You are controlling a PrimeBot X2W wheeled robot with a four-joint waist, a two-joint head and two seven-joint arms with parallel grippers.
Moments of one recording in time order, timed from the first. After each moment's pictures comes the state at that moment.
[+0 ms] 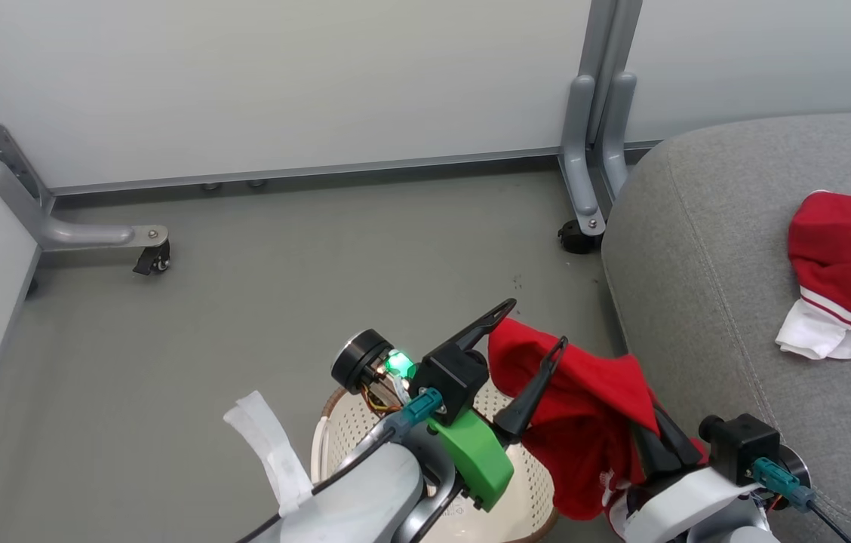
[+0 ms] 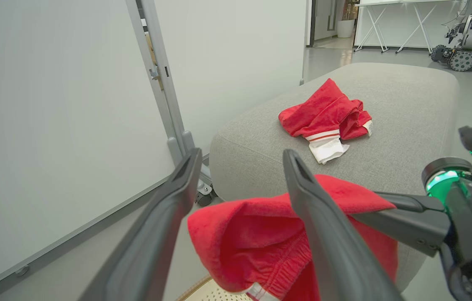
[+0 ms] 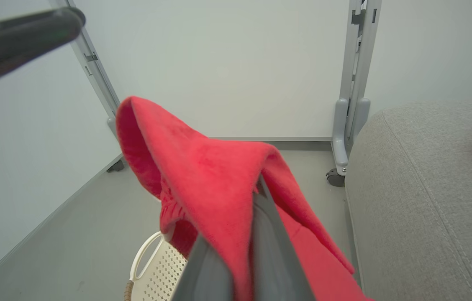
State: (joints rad) left arm -0.53 0.07 -0.97 0.40 -0.47 0.02 -0.21; right arm -0.02 -0.14 0.25 0.25 0.27 0.13 -0.26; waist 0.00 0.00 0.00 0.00
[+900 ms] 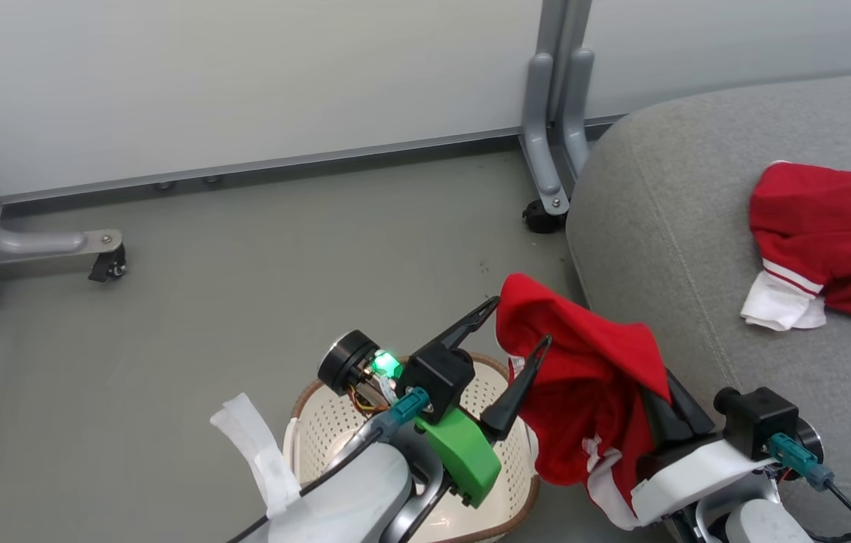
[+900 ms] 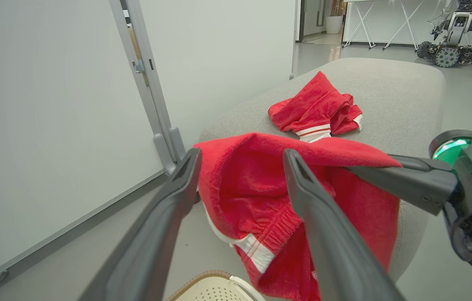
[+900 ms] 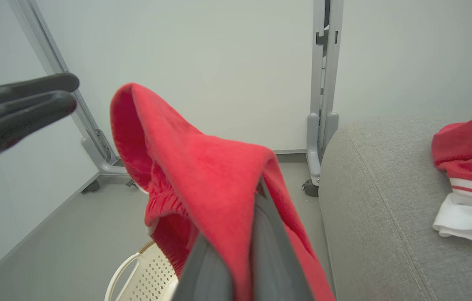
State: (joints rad) left arm -0.53 0.09 -0.98 0.40 -0.48 0.04 -0.22; right arm -0.05 -0.14 0.22 0.21 0.26 0.13 -0.26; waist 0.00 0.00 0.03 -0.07
